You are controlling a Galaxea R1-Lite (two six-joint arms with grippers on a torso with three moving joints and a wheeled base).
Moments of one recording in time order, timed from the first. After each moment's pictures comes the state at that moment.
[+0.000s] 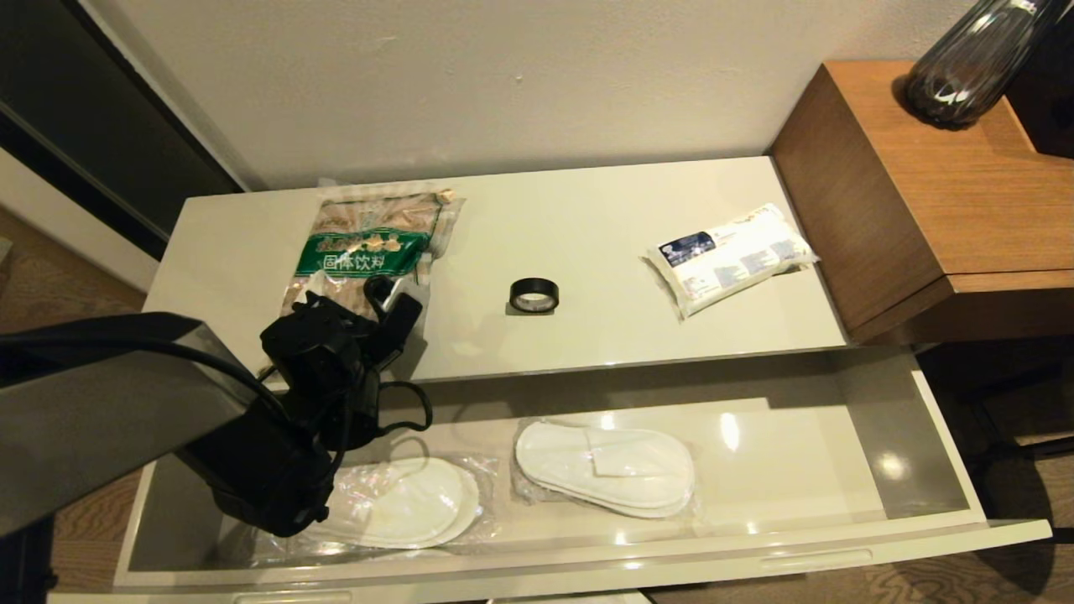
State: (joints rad) left arm -0.36 2.16 -0.75 -1.53 0.60 0.99; right arm 0.00 0.00 0.00 0.02 0.00 -0.01
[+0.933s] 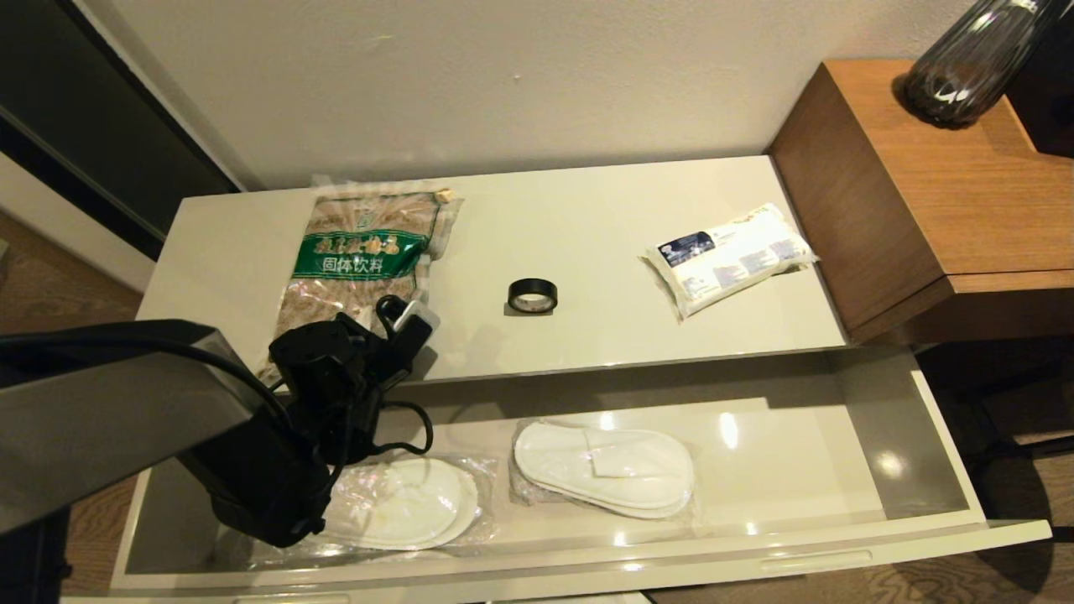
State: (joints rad) left arm -0.34 2.15 -0.71 -1.51 0.51 0.99; right arm 0.00 0.00 0.00 0.02 0.00 -0.01
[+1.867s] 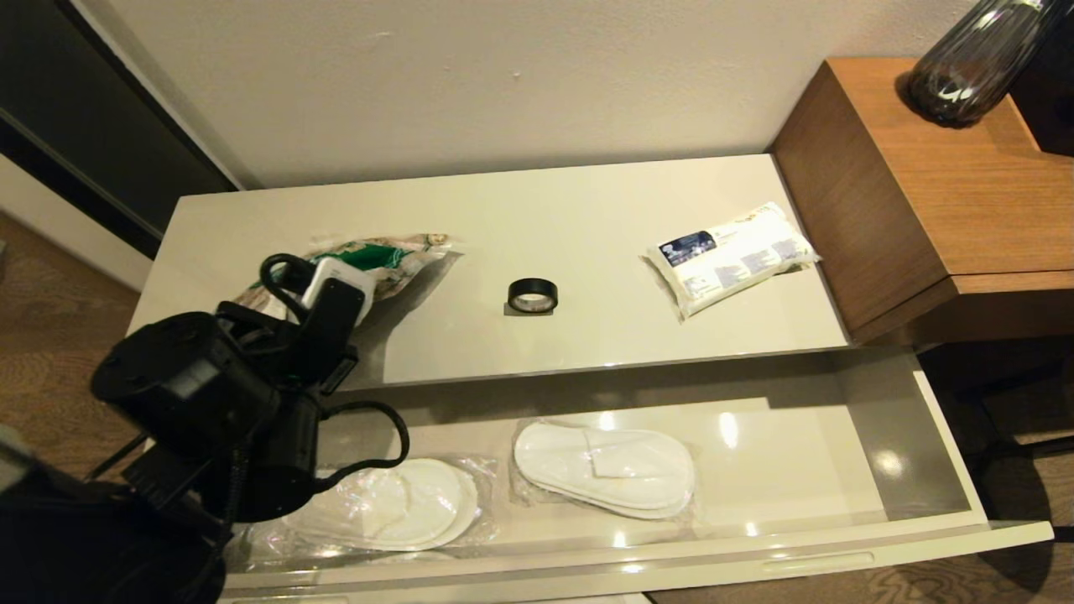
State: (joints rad) left arm -0.53 1.71 -0.46 -1.52 0.87 0.95; right arm 0.00 0.00 0.00 0.02 0.00 -0.01
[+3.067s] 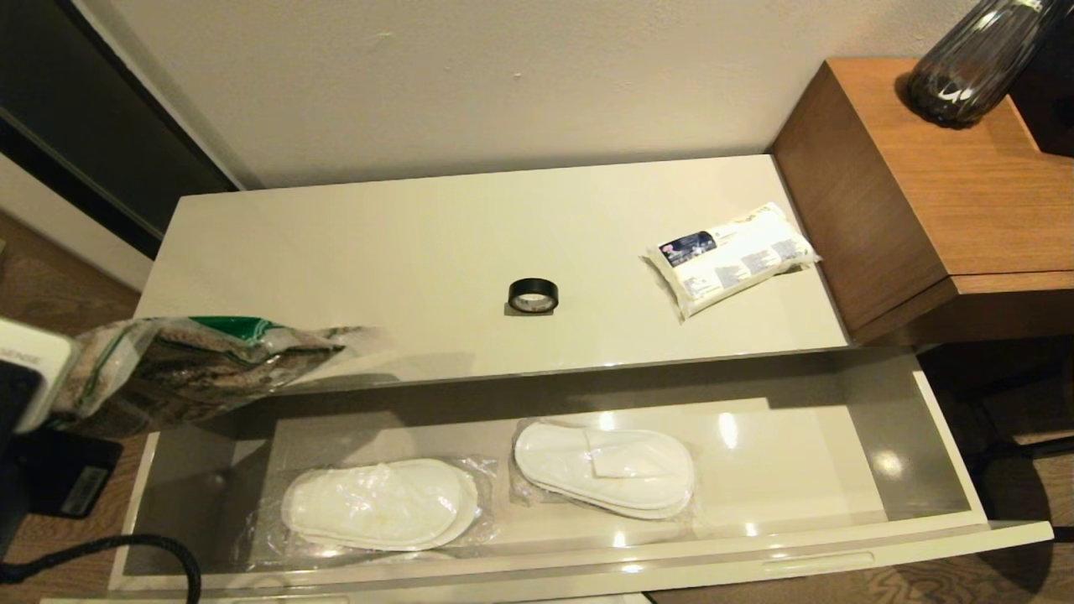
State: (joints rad) left arm -0.59 0.97 -0.29 -0.86 0.92 0.90; right arm 0.00 0.00 0.00 0.02 0.00 -0.01
